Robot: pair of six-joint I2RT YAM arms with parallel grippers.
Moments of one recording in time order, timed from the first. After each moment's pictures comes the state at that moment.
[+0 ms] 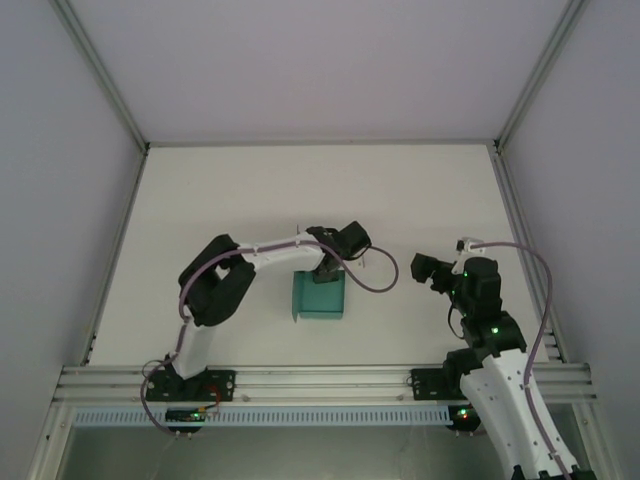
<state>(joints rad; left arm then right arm) -0.97 2.02 1.45 -0.73 -0.41 0.53 0.15 0.47 0.42 -0.45 -0.04 0.40</state>
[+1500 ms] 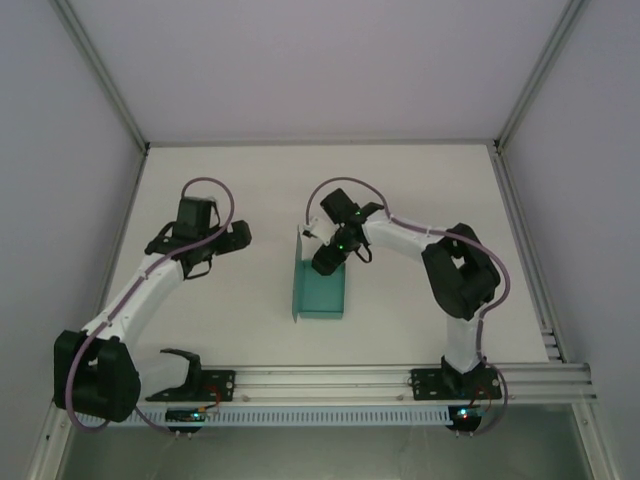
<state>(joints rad) -0.24 1.18 0.84 -0.52 -0.01 -0.45 0.67 1.90 1.33 -0.62 -0.25 -0.29</state>
